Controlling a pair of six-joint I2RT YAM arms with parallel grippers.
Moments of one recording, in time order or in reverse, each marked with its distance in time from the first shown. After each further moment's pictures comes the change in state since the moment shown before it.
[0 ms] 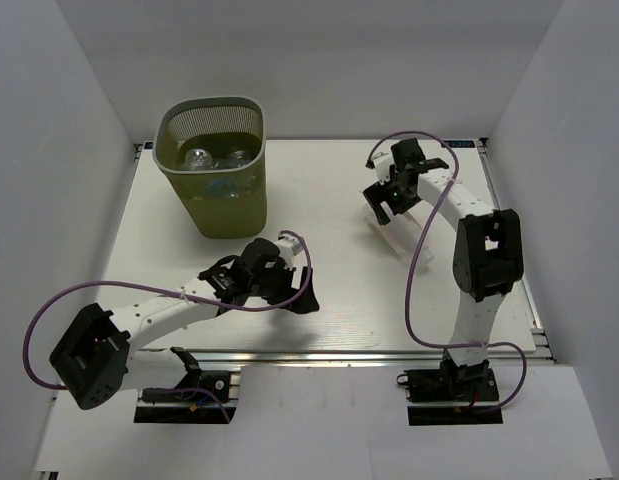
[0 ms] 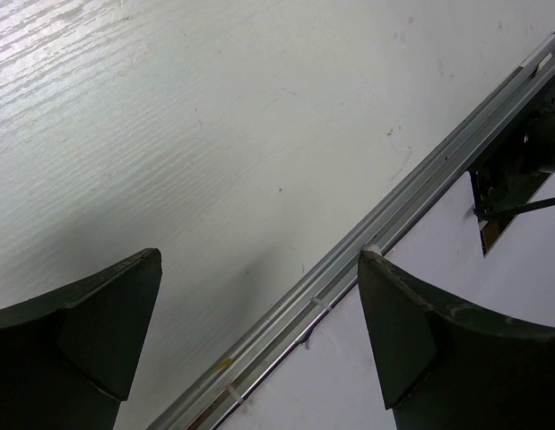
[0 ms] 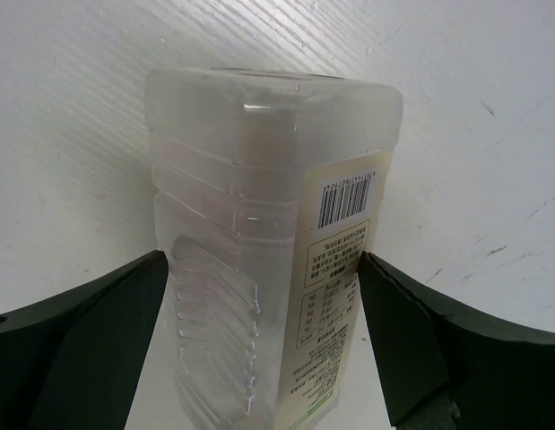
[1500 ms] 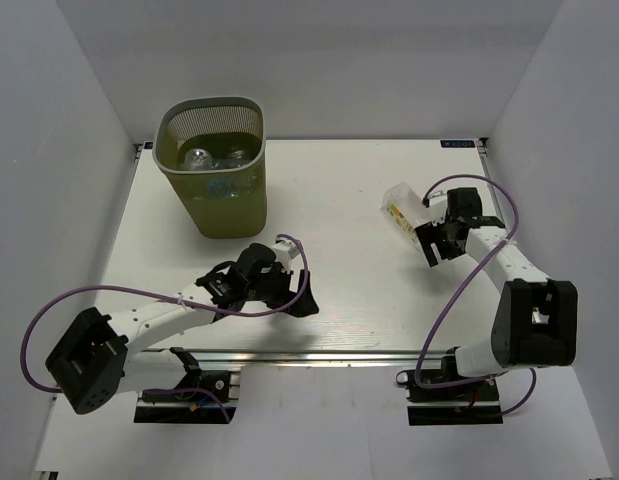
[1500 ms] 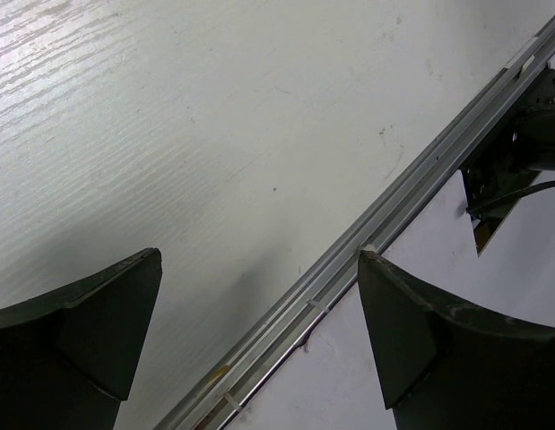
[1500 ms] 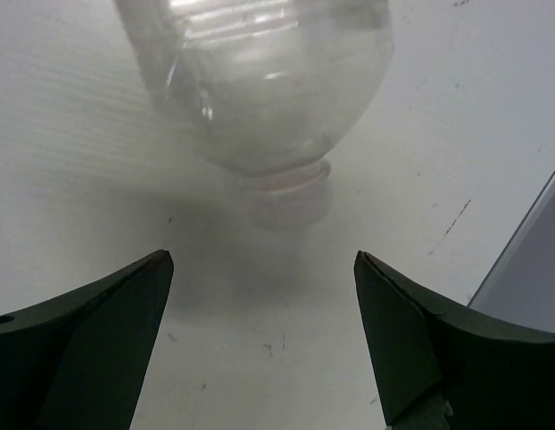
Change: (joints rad) left arm 0.000 -0.033 -0.069 0.084 0.014 -0.018; right arm -0.216 -0.550 -0.653 0.124 0.143 -0.016
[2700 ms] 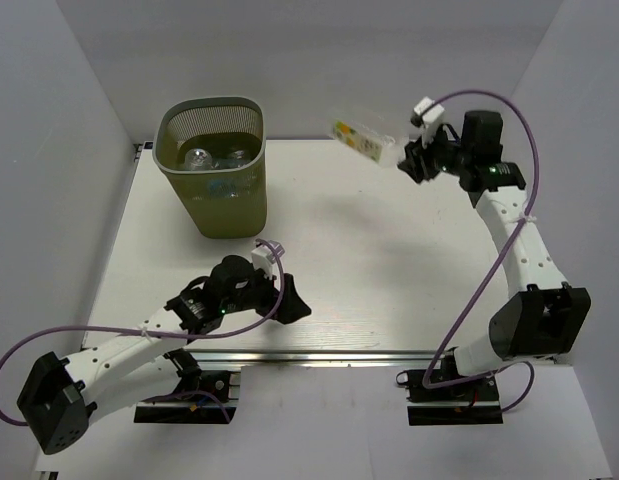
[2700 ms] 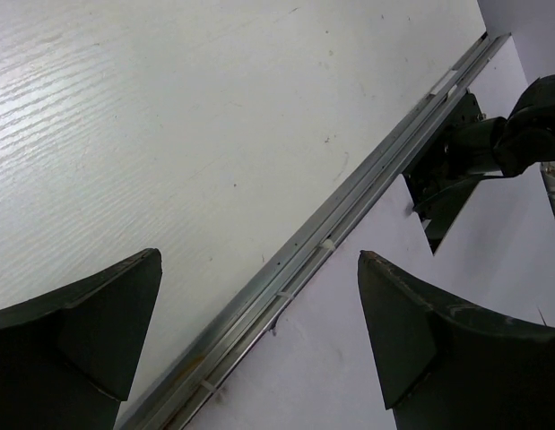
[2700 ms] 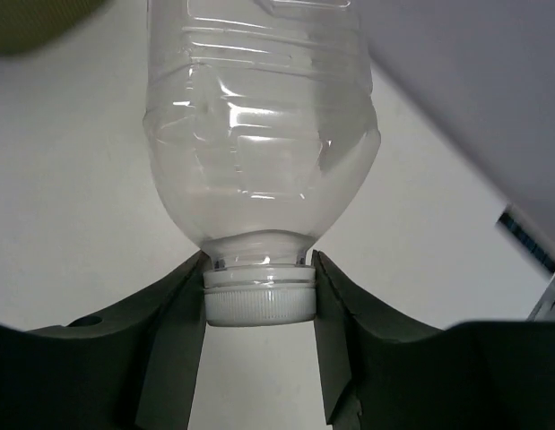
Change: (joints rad) left arm -0.011 -0.278 -0.083 -0.016 -0.014 -0.045; right arm 0.028 0.052 0.476 0.086 -0.577 -0.118
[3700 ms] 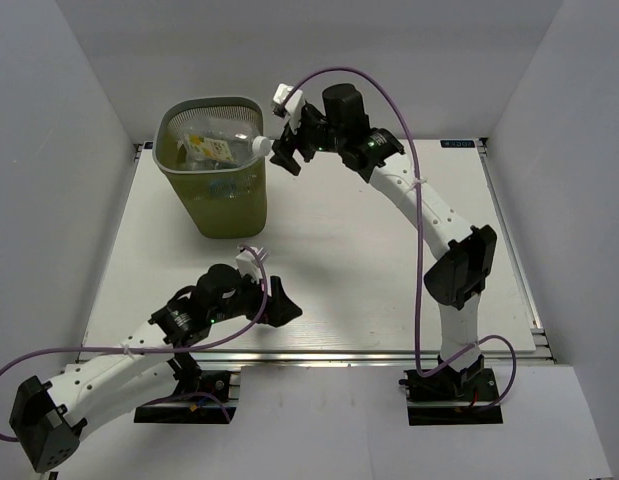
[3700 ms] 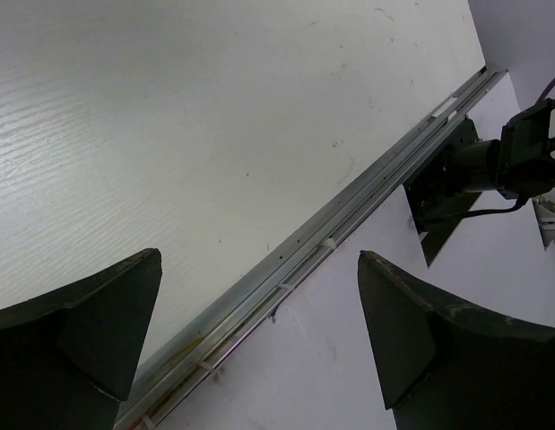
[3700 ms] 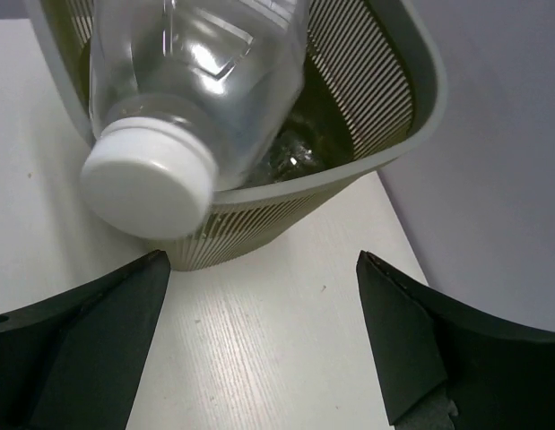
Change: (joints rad) left arm -0.001 -0.187 -0.058 -0.098 -0.077 -0.074; right arm 0.576 0.538 0.758 0.031 0.073 0.077
